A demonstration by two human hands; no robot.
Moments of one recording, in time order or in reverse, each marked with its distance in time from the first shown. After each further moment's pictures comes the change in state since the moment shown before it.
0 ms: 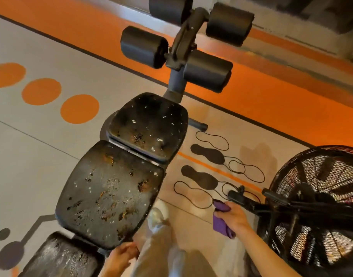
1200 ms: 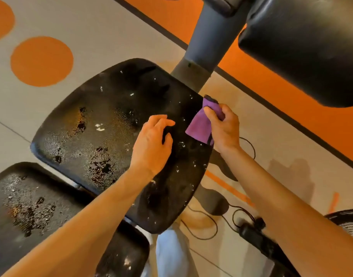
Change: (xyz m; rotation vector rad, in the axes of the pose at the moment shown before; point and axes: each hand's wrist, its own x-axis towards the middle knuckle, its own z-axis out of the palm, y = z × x) left_hand 0.327 0.416 0.060 0.519 0.406 0.853; right_hand 0.407 -0.318 0.046 0.197 0.170 -0.526
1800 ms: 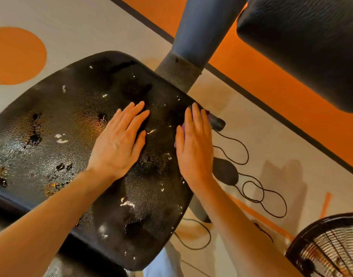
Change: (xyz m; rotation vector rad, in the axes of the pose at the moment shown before) left_hand 0.046 -0.064 0.011 0.398 -0.028 0.315; right_hand -0.006 0.049 0.049 -0.703 0.093 -0.436
